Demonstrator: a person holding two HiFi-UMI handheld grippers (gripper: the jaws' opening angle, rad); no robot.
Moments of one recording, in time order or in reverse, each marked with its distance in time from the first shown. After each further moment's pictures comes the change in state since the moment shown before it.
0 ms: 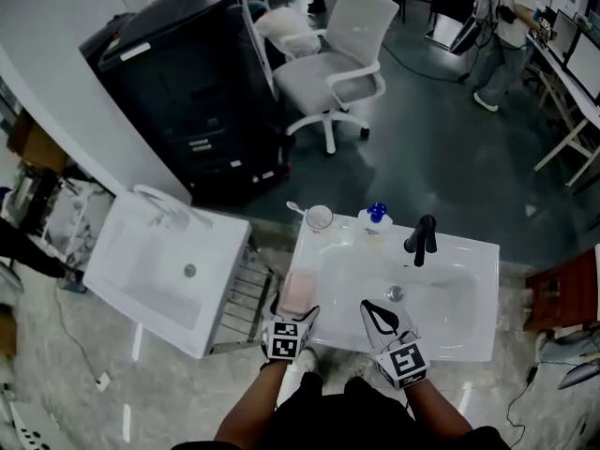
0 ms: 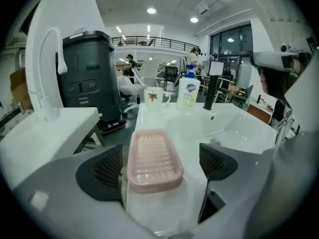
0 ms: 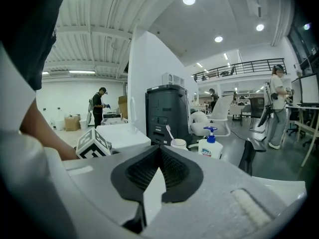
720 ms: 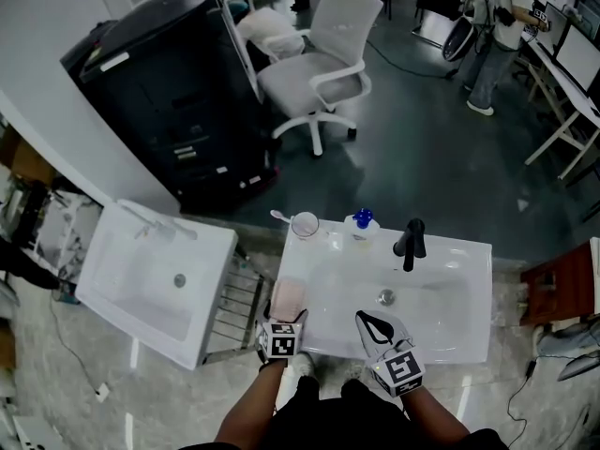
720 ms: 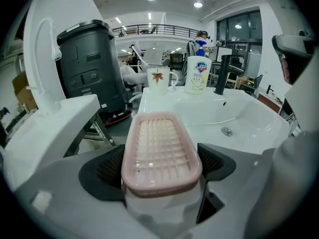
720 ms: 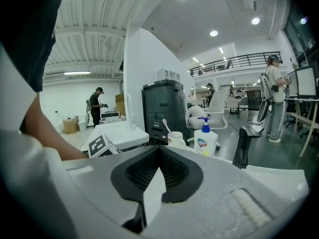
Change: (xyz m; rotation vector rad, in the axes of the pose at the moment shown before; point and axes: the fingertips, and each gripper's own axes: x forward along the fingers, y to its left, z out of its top) left arm 0.034 0.011 -0.030 0.008 0.133 0.074; right arm -0.008 -0.010 -0.023 0.049 0.053 -0.011
